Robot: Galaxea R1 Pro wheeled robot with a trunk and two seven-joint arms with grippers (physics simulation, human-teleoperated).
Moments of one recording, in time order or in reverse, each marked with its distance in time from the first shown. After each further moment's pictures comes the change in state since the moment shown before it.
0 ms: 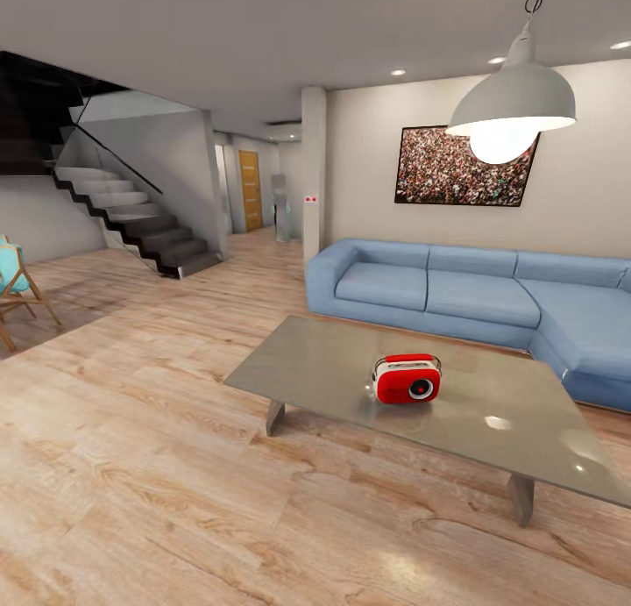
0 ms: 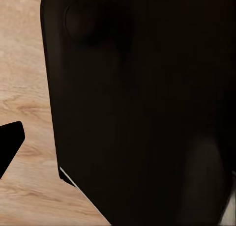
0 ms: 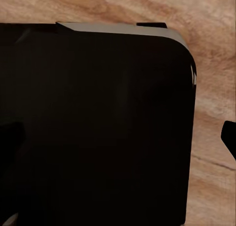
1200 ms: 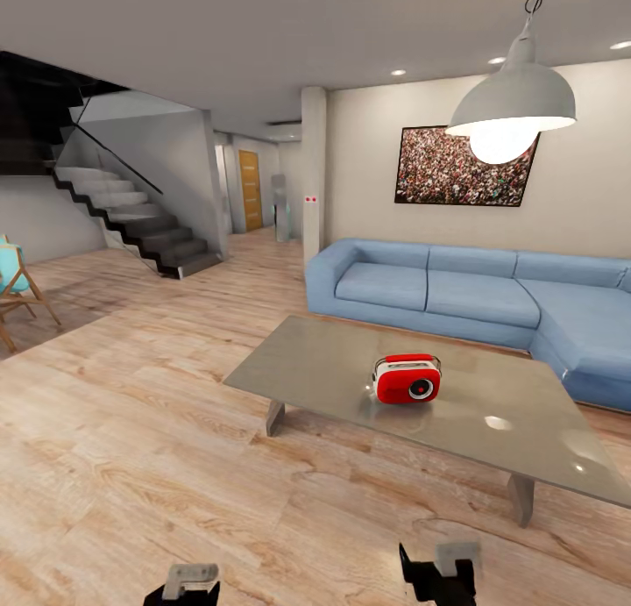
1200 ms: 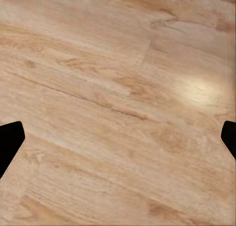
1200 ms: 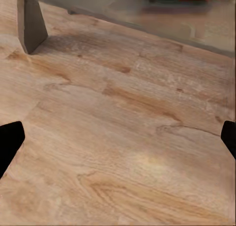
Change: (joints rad) left arm -0.014 0.018 0.009 -1.026 -0.002 0.237 0.011; right arm -0.002 -0.004 0.003 -1.027 0.090 0.092 -0.012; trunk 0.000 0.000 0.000
